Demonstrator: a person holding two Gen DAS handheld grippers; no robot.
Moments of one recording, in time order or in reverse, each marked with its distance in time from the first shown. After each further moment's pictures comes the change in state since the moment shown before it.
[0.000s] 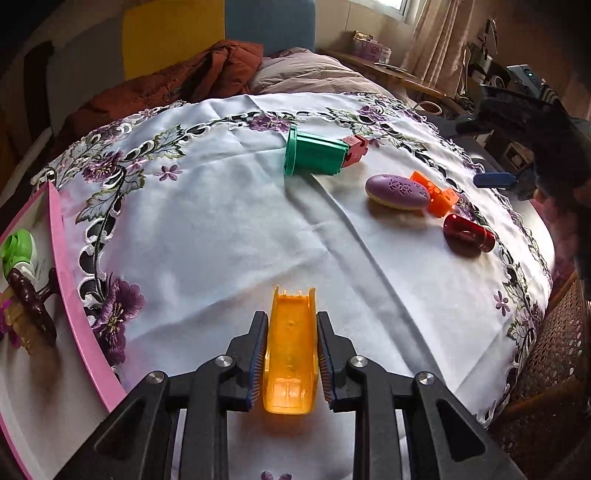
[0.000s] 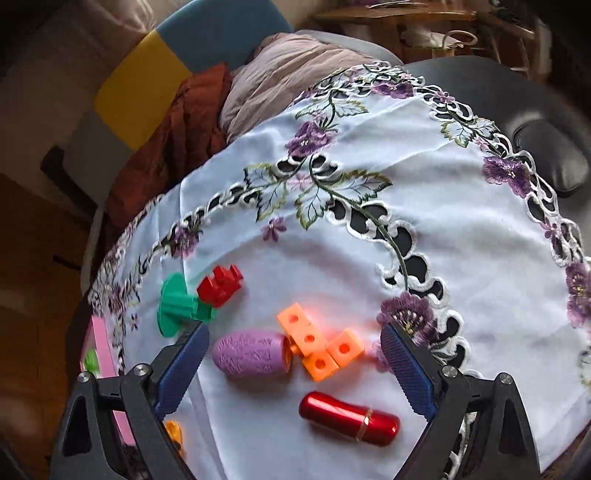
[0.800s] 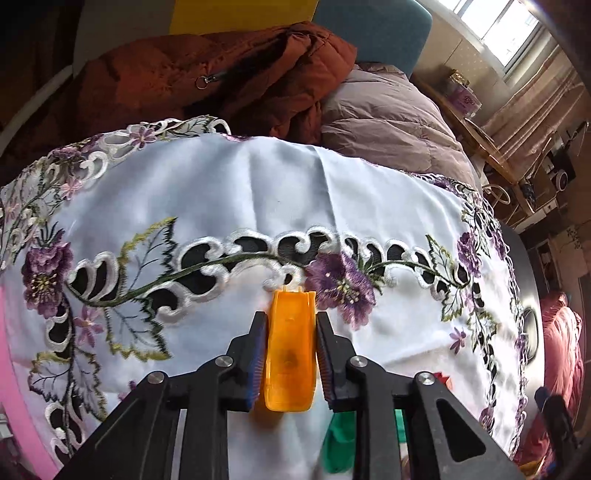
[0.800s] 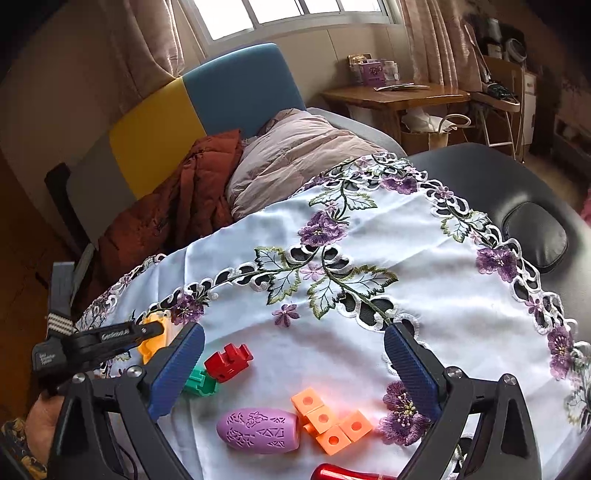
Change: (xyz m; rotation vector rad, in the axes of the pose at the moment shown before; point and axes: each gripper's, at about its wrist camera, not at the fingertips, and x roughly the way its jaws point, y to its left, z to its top) left arm 0.097 0.070 0.191 -0.340 0.062 0.007; right arm -0.015 0.029 0.014 -0.045 -0.357 -0.078
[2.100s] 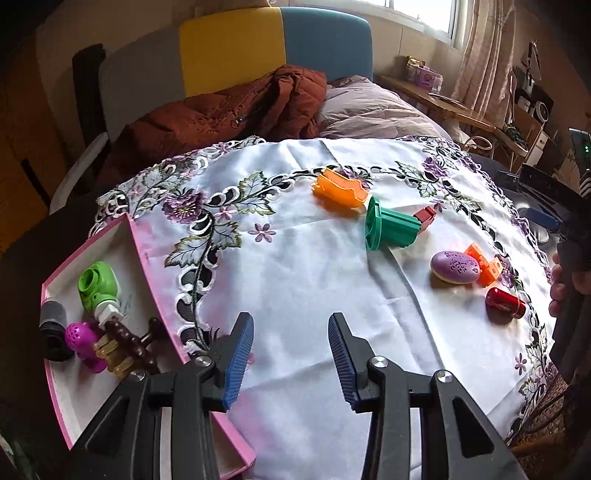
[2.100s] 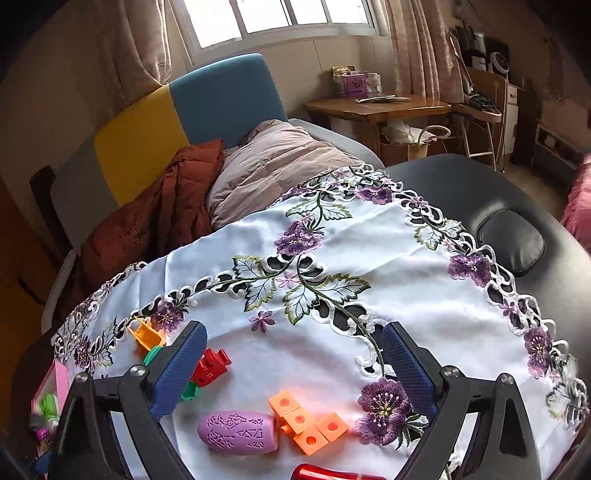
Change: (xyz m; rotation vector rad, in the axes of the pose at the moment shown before) left arm -0.130 0.021 -0.150 0.245 -0.150 0.160; right arm -0.009 -0.004 -0.001 -0.006 -0.043 -0.087
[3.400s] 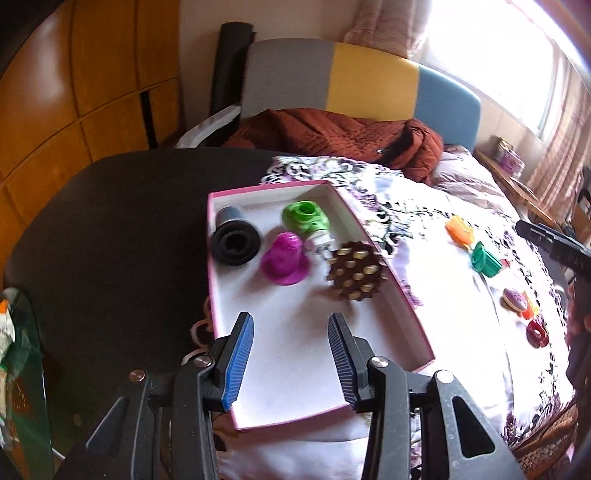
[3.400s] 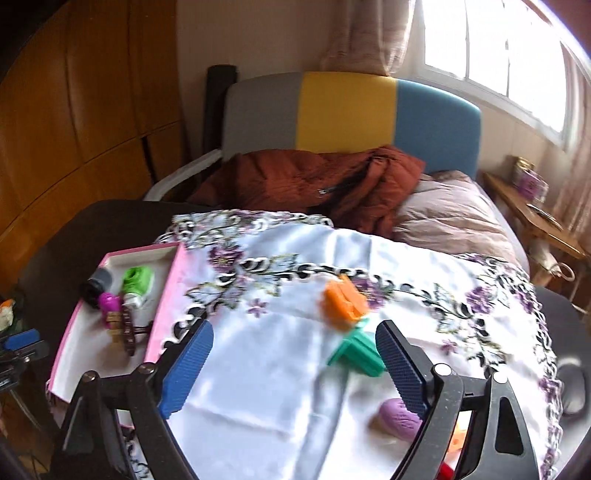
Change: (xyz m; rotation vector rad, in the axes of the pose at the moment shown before) left arm -0.101 0.154 -0.112 -0.345 -0.130 0.172; right arm -0.057 0.178 -0.067 -0.622 -0.010 0.307
